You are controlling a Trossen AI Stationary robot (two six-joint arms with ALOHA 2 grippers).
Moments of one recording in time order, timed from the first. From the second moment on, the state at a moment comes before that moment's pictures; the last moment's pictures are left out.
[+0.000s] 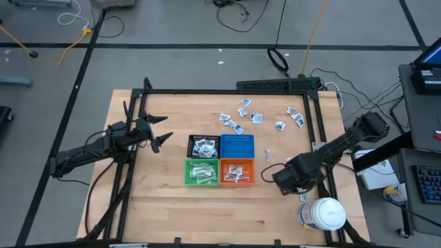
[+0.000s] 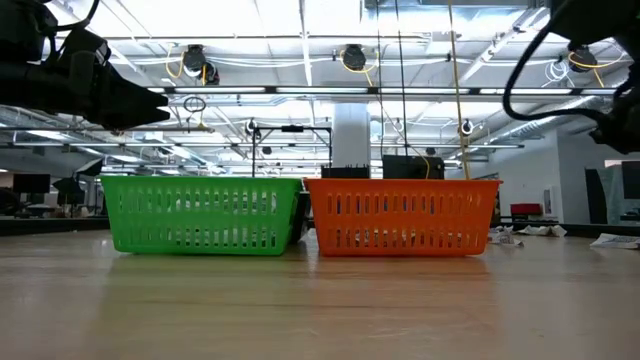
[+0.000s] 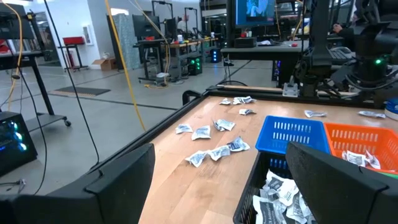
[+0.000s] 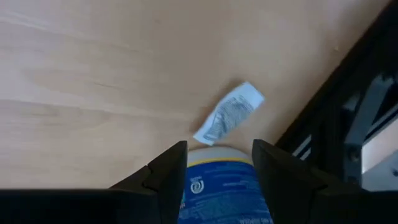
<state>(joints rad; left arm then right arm) 0.33 0.03 0.04 -0.03 -0.05 0.05 0.47 1.40 0.77 -1.05 -0.43 1.74</state>
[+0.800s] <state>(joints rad) 0.33 0.02 0.04 -0.03 -0.05 0.05 0.49 1.39 0.64 -0.85 -0.53 1.80</state>
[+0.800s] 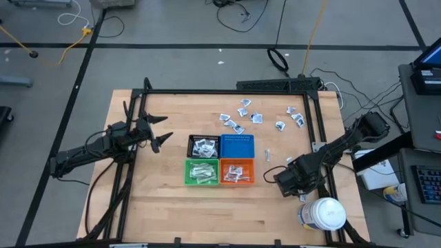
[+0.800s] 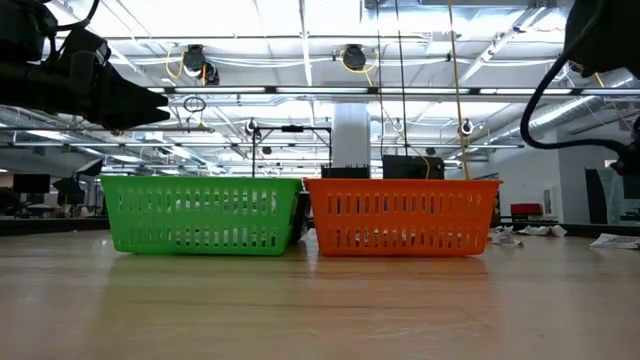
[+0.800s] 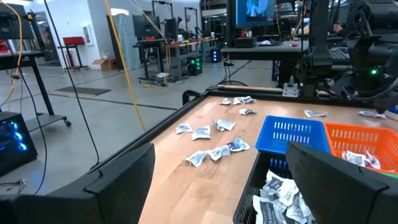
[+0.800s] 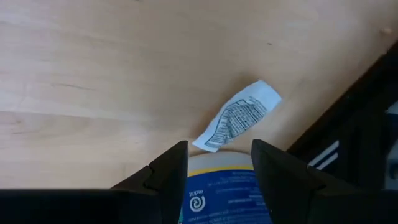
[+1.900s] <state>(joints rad) 0.33 0.02 0.04 -0.03 -0.05 0.05 0.48 1.39 0.54 -0.71 -0.54 1.82</state>
